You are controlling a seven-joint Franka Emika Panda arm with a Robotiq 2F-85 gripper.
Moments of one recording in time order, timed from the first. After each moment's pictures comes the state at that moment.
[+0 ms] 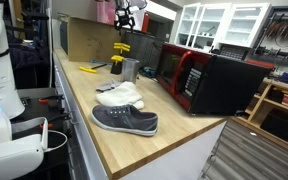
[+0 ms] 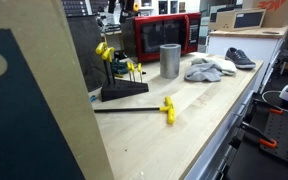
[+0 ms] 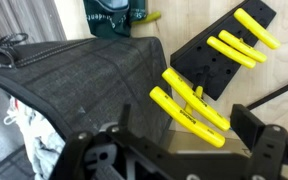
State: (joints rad) arm 0.16 0.15 0.23 -1.78 -0.13 2.36 -1.00
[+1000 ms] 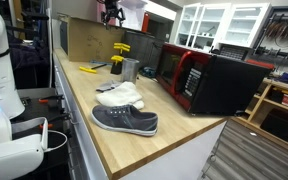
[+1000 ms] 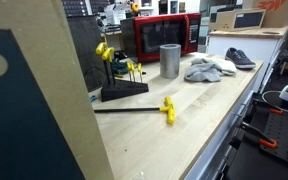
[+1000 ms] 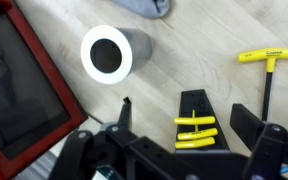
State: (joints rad) arm 0.18 -0.12 0.22 -1.93 -0.25 1.84 -0.18
